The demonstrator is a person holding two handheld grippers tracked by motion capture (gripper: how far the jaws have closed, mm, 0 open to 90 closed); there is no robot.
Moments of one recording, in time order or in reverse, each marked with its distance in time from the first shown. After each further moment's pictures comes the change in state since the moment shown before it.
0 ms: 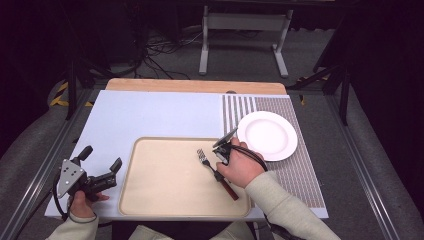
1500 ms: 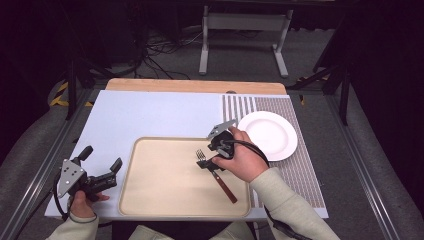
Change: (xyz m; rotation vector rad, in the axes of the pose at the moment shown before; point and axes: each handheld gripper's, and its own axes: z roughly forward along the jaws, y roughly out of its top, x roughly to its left) left arm 0.000 0.000 0.000 0.001 0.001 -0.004; right arm 0.005 0.020 -0.025 -0.420 0.095 -0.525
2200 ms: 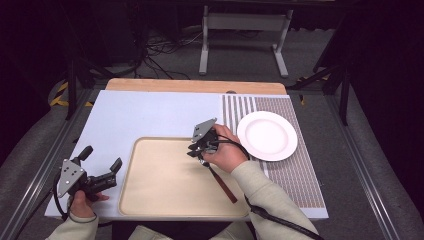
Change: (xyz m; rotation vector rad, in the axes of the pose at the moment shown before) left arm 0.001 -0.001 0.000 0.002 -0.002 0.004; right arm -0.016 0.022 0.048 -0.016 0.048 -0.384
